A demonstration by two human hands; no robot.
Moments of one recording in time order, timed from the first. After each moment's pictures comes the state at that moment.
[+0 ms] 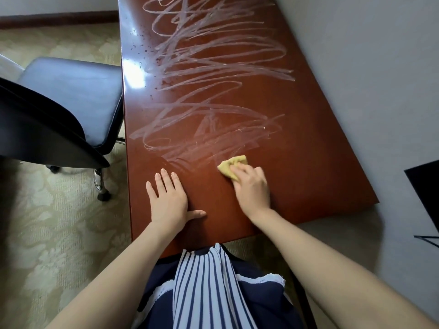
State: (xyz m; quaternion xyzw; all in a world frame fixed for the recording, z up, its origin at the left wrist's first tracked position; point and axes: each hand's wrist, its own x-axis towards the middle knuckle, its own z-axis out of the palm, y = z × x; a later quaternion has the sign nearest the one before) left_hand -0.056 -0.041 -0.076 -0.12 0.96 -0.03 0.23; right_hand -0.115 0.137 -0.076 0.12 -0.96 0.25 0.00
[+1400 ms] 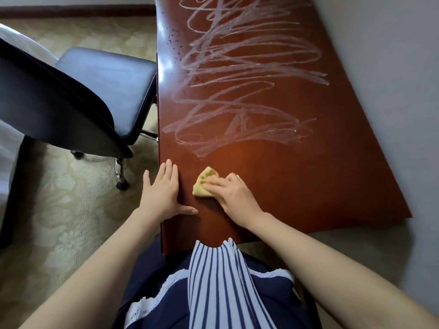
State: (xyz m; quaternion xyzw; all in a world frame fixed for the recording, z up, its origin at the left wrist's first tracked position) left_hand -0.043 -0.130 -0.062 -0.08 0.96 0.02 0.27; right_hand -0.090 0.065 -0.075 0.38 -0.89 0.24 -0.10
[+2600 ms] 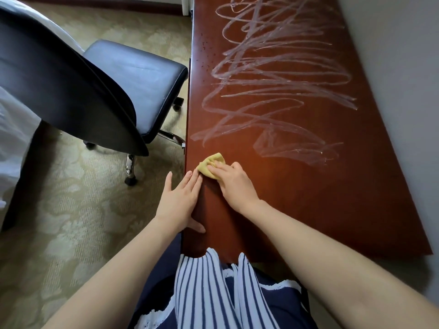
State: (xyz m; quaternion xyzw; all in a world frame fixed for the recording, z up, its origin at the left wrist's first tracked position) left_hand -0.036 -0.154 -0.062 -0.01 0.97 -0.01 0.26; right_hand -0.129 -0.015 -0.075 0.33 -0.91 0.19 -0.14
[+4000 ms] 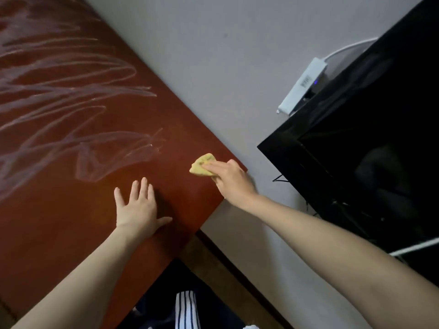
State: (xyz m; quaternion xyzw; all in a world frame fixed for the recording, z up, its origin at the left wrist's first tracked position) left_hand -0.129 0.012 -0.054 0.26 0.94 0.03 0.23; right_hand -0.091 0.222 0.032 -0.04 -1.00 0.07 -0.03
